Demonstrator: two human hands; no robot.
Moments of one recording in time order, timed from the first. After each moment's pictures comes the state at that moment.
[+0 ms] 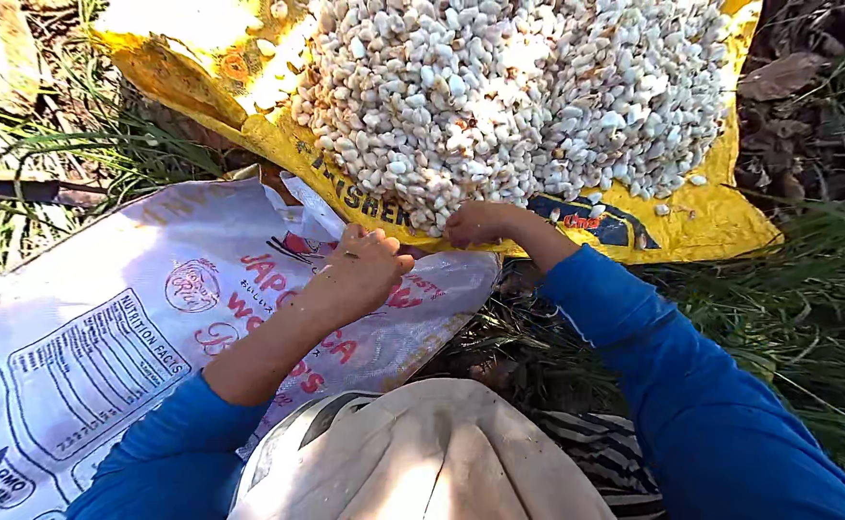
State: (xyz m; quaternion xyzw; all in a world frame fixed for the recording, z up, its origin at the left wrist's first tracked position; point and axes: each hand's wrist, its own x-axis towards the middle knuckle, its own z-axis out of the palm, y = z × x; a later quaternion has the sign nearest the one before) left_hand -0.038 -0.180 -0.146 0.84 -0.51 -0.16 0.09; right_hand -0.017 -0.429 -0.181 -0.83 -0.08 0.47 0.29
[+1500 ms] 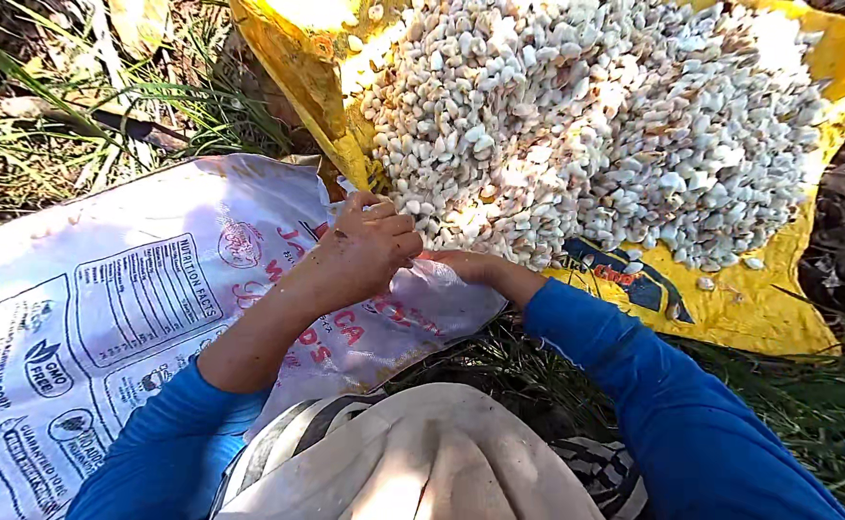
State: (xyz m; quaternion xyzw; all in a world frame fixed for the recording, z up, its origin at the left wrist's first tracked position) left_hand -0.030 -0.165 -0.110 0.86 -0.47 -0.06 0.19; right_hand -0.031 -0.374 -0.185 -0.71 -0.22 0.45 0.49
